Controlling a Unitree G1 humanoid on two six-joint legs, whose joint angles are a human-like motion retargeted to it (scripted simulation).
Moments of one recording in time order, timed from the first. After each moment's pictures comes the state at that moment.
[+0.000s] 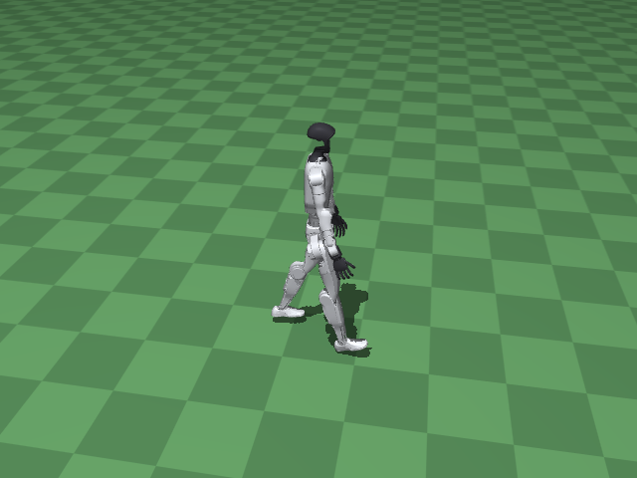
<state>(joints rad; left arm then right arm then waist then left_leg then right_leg) -0.13 0.26 -0.12 1.52 0.09 -0.22 -0.16 -0.23 -0.27 -0.09 1.50 -0.03 -0.18 -0.01 -0.02 -0.03 0.03 0.35 -0.01 0.07 0.00 -0.38 -0.09 -0.22 -0.11 -0.23 -0.09 -0.10 0.25</state>
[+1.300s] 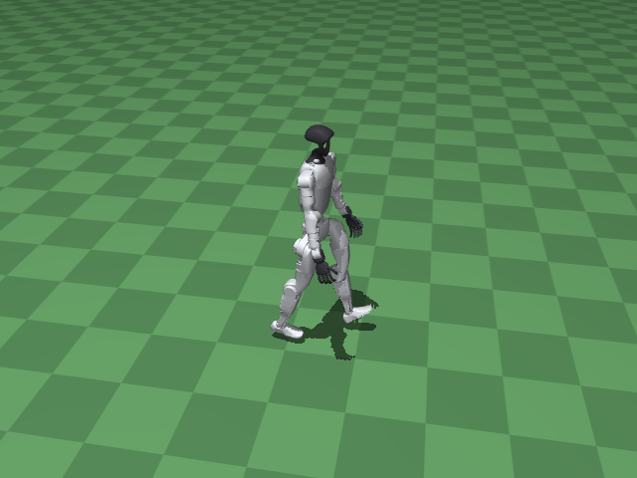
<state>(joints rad) -0.09 0.25 -0.09 1.38 -0.14 -0.32 -0.14 -0.27 -0.27 -0.05 1.56 -0.11 -0.22 -0.05 0.24 -0.08 0.06 -0.14 0.07 0.44 -0.09 -0.43 -0.02 0.23 -0.07 0.31 0.04 -0.20 0.26</state>
